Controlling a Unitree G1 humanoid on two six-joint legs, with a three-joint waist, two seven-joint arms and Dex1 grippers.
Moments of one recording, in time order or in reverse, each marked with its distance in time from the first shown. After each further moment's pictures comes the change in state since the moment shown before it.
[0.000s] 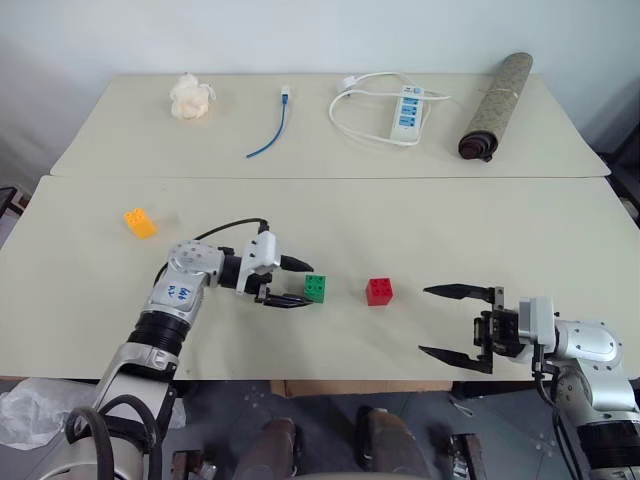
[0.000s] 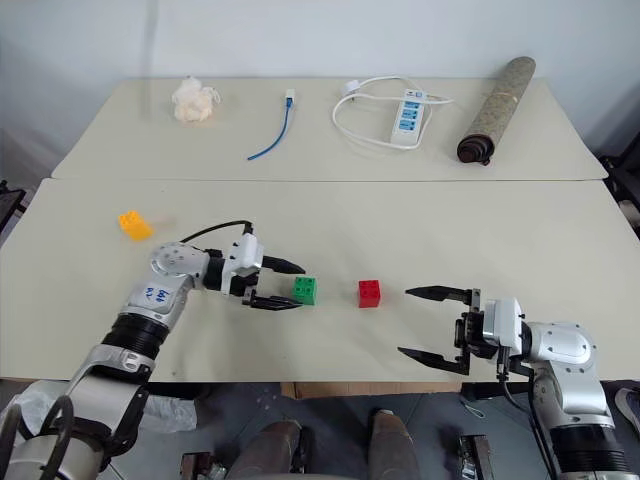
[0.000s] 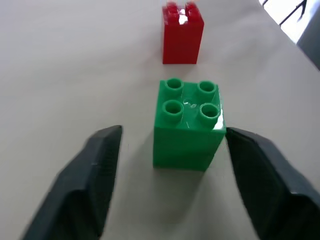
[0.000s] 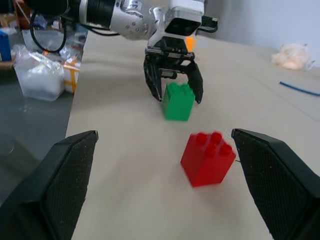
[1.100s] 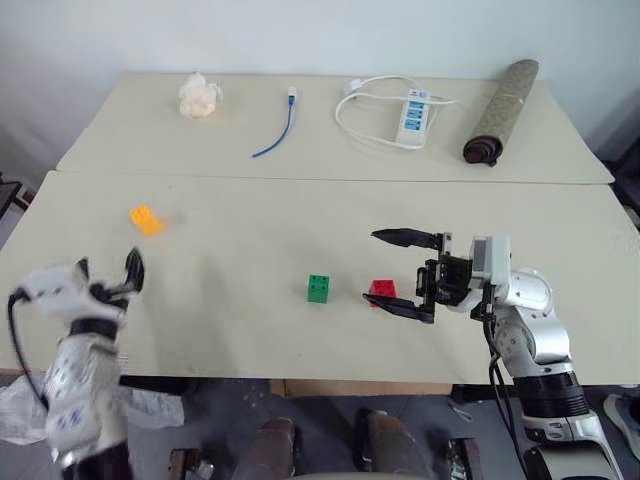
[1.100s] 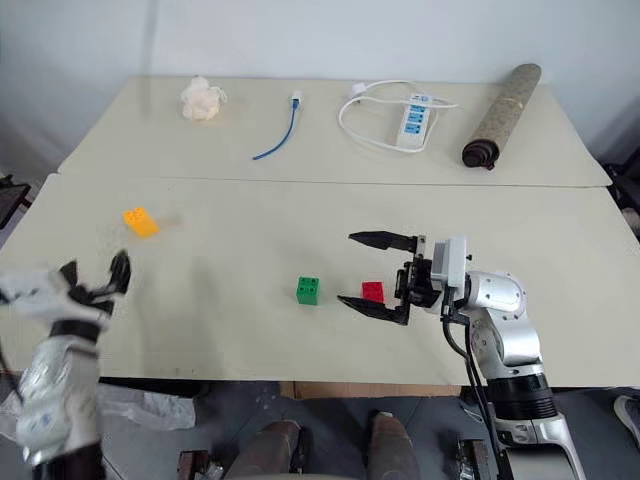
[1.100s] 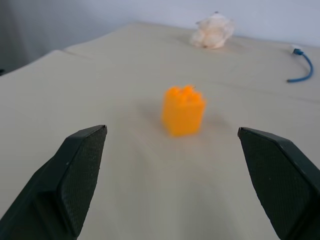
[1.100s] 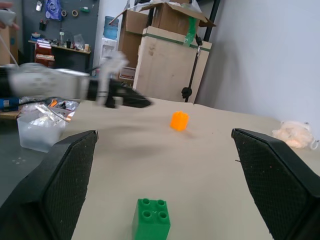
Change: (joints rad) left arm 0.460 -0.252 0.647 -0.604 -0.071 0.398 1.324; right arm -0.236 0.190 0.087 -0.079 -0.024 0.186 -0.106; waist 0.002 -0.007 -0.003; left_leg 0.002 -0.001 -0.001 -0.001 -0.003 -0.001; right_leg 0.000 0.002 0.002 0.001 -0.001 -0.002
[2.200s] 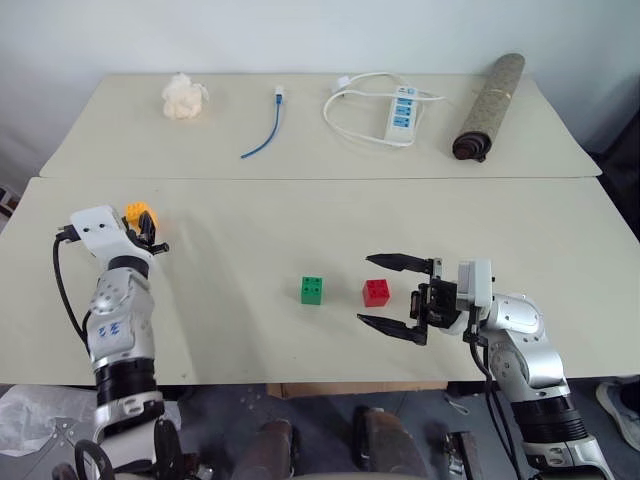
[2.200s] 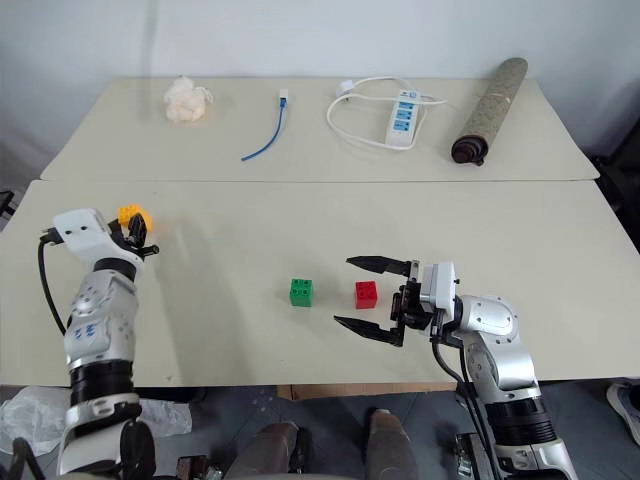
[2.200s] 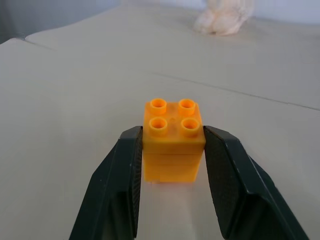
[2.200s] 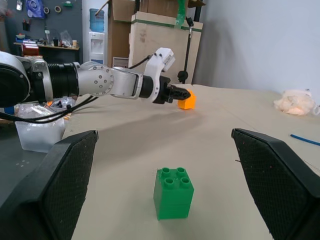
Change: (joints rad) left arm -0.215 0.084 -0.078 0.362 -0.012 -0.161 -0.114; right arm 0.122 0.012 0.018 -0.036 -0.040 -0.016 -0.071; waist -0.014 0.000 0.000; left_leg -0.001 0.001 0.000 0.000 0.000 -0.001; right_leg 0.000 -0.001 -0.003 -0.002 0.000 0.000
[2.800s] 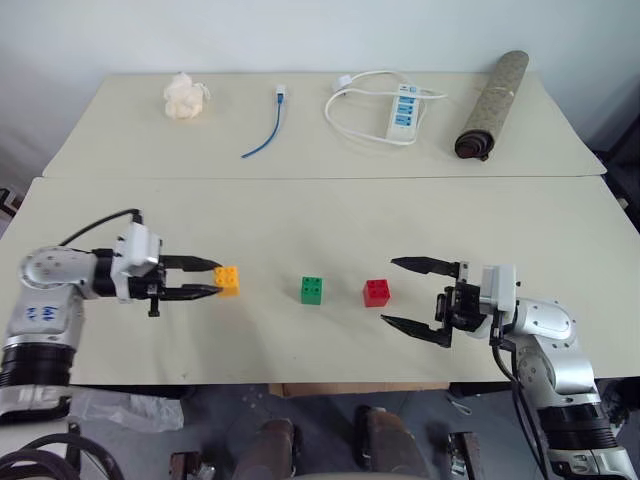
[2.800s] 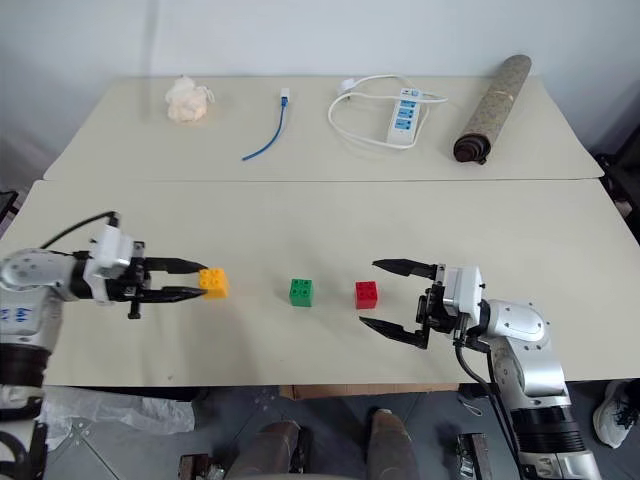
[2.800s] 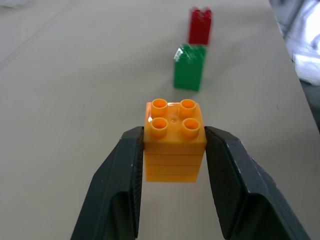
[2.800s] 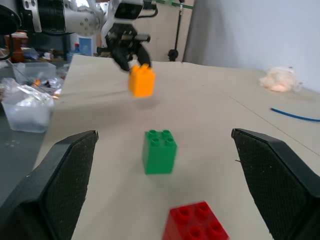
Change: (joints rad) left arm -0.128 0.431 -0.399 0.303 -0.046 -0.330 -1.393; right arm 0.056 -0.097 -0.087 0.011 0.002 -0.017 0.023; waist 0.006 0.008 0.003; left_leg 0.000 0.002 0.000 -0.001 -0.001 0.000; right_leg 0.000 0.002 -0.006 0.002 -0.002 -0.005
